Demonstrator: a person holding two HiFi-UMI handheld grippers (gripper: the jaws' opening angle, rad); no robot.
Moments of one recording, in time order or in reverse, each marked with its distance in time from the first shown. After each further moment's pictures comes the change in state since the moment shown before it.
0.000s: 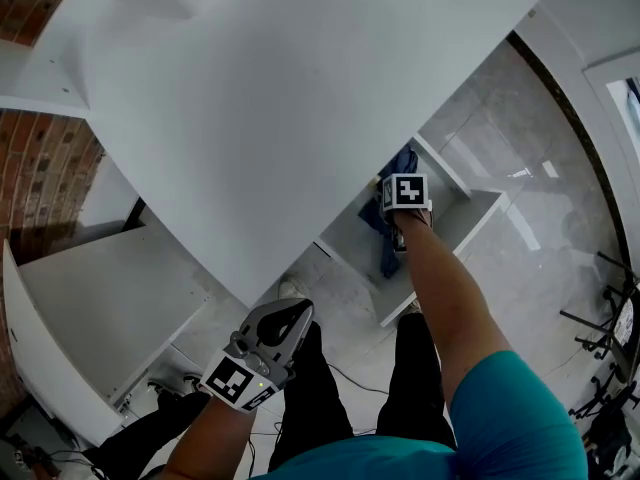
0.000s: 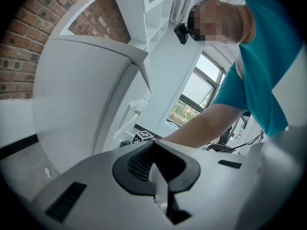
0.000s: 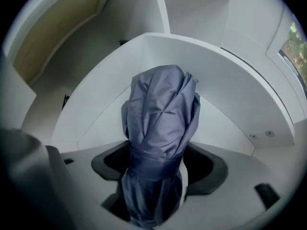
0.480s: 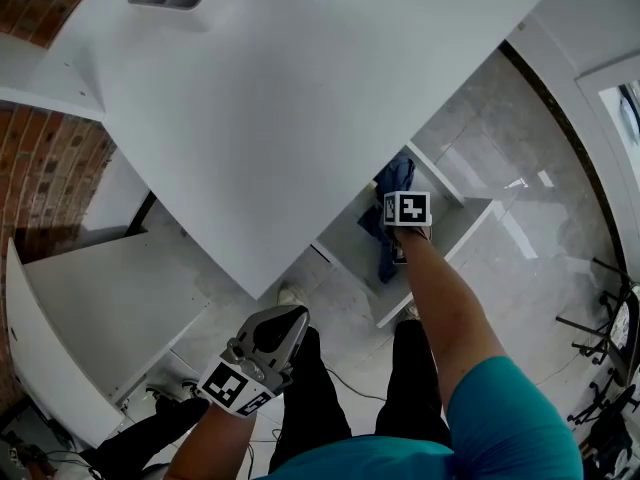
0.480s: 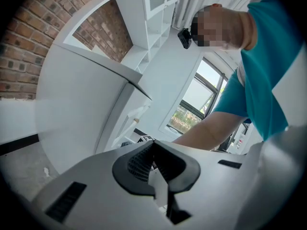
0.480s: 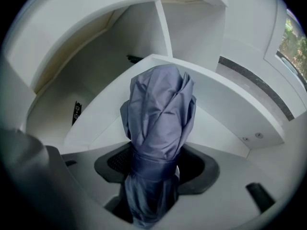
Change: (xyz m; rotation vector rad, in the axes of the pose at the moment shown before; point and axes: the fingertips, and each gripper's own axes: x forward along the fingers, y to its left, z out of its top) left arm -0.019 -0.008 0.018 -0.028 -0.053 0.009; right arm -0.027 0.010 0.005 -0.007 -0.116 0.052
